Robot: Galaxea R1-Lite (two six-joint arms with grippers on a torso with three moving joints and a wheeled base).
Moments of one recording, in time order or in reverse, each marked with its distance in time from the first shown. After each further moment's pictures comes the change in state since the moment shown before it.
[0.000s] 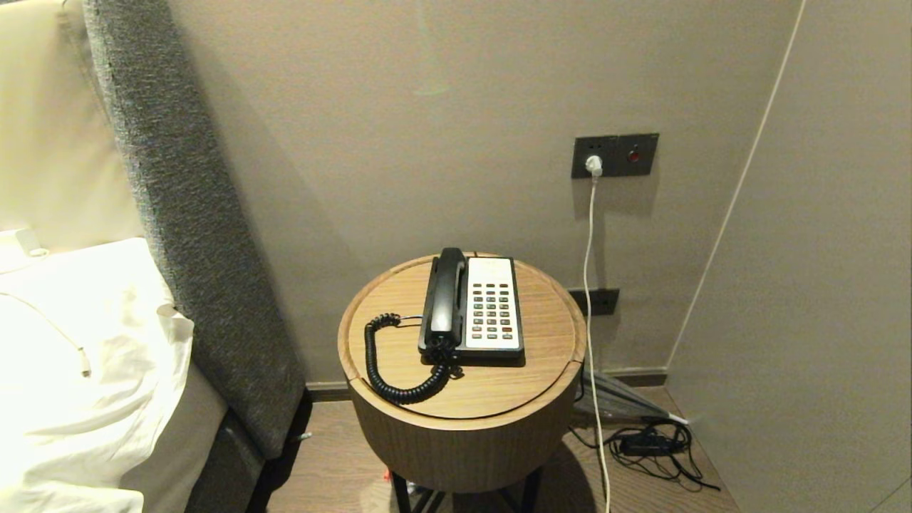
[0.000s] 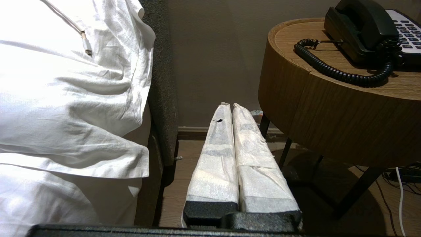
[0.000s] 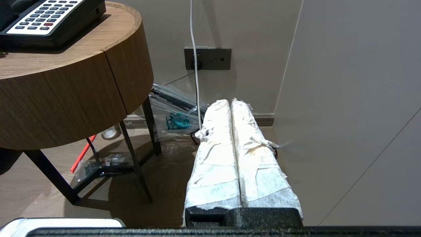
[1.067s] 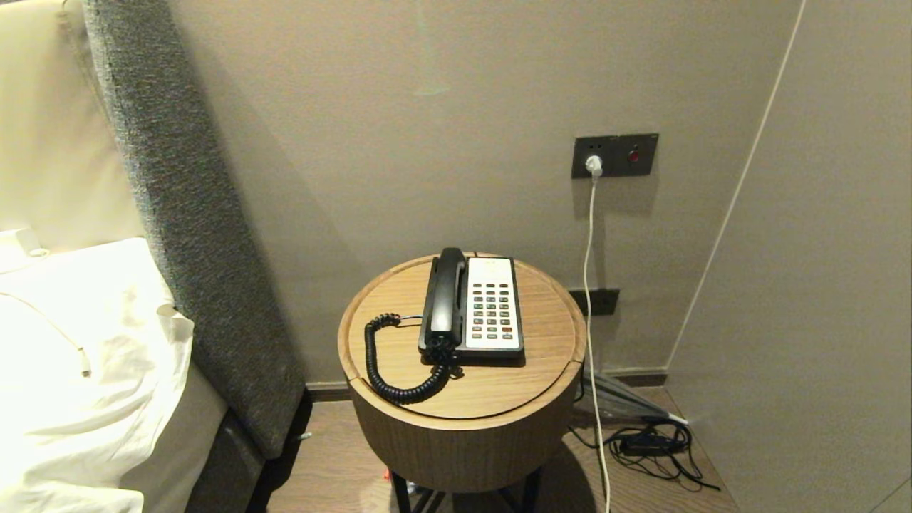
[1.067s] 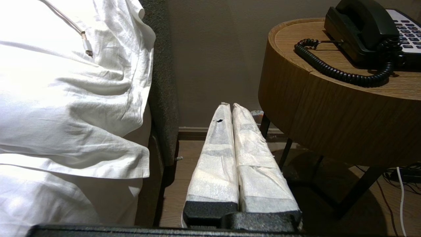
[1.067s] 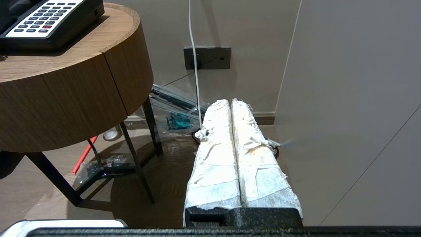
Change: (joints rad) left arm 0.000 0.000 0.000 -0.001 0.000 0.003; right arm 0.000 0.000 0.001 0.001 -0.007 0.015
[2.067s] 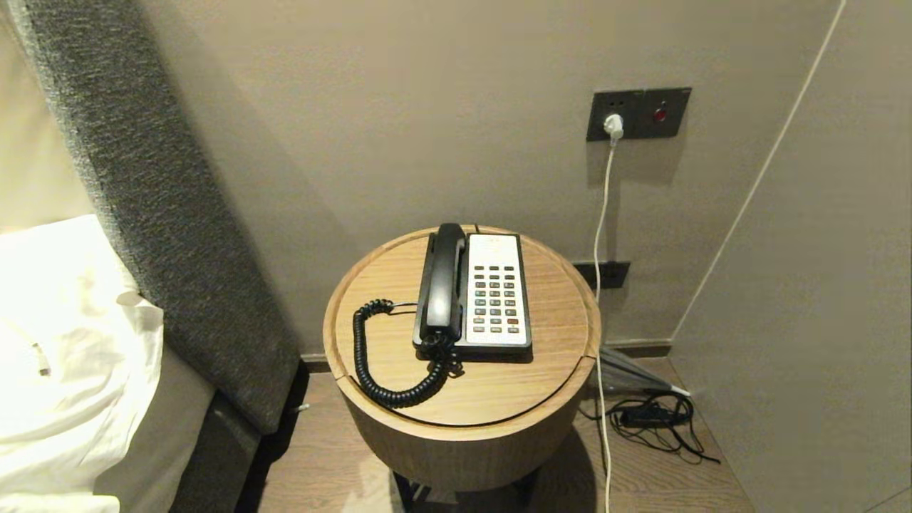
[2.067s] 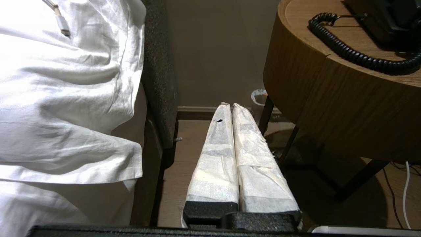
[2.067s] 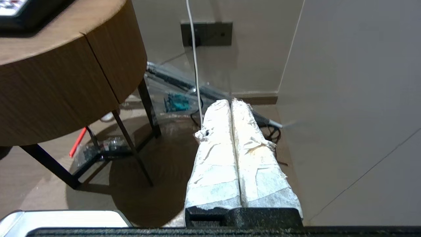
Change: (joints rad) left arm 0.000 0.000 0.000 0.000 0.000 -0.004; right arm 0.000 0.000 0.000 0.000 0.000 0.000
